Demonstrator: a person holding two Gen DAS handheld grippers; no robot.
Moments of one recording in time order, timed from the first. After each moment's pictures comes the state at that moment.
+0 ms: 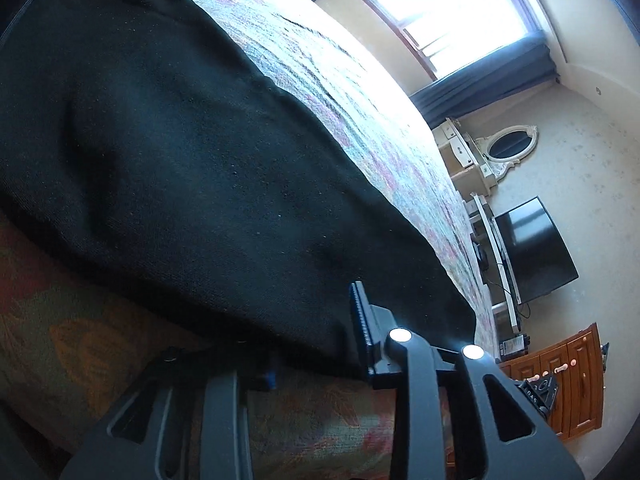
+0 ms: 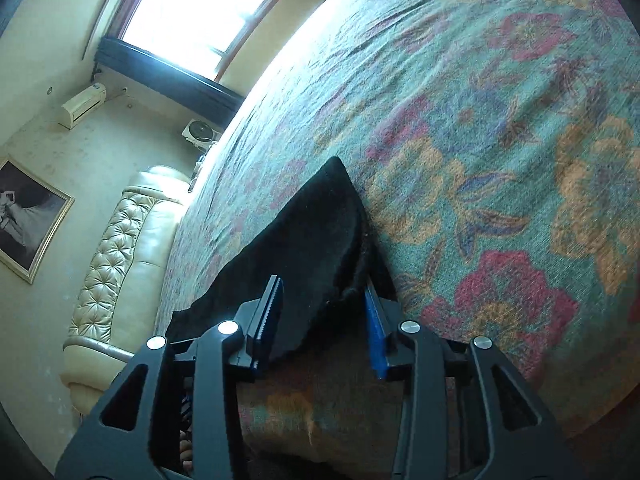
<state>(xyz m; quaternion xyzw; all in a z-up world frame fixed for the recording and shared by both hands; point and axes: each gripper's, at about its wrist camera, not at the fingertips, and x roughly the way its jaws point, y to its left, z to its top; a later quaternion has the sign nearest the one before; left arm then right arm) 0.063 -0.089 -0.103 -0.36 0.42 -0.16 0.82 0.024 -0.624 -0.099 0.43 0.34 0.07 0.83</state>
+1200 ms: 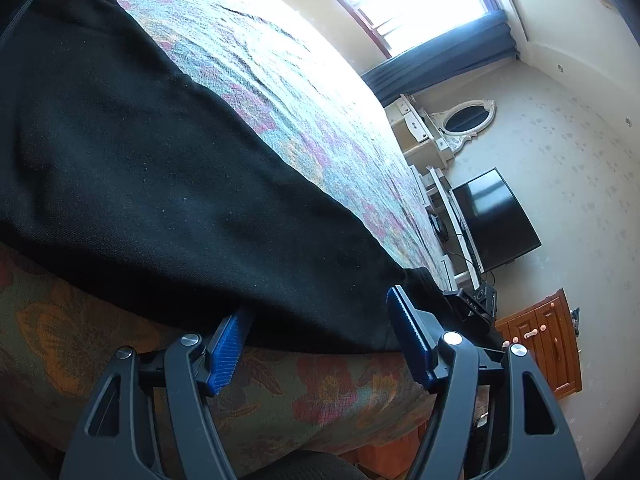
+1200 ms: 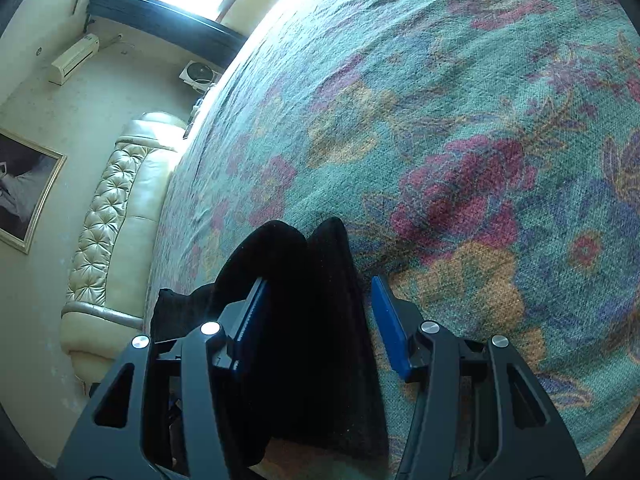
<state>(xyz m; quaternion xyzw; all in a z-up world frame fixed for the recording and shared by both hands) 0.072 -0.104 -0.074 -0.35 0.42 -0.24 0.80 0.148 -0.625 -0.107 0.39 0.45 0.13 0.79</state>
